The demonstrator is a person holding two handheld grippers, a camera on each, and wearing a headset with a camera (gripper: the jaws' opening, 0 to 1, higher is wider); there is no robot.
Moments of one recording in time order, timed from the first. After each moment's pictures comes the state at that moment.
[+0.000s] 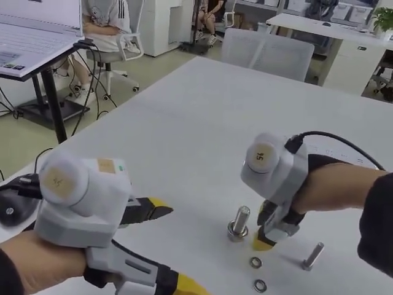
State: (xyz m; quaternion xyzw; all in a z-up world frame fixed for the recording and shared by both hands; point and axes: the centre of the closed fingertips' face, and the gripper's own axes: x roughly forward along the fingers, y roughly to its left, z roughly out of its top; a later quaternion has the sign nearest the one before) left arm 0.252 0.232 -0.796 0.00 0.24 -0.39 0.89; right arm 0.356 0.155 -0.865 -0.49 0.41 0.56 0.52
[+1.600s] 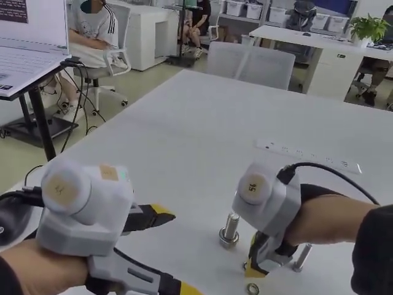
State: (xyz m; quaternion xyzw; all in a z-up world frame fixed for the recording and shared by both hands) left arm 0.250 0.219 -0.786 0.02 0.24 -0.41 0.88; right arm 0.320 0.148 -0.881 -0.47 0.42 0.57 0.53
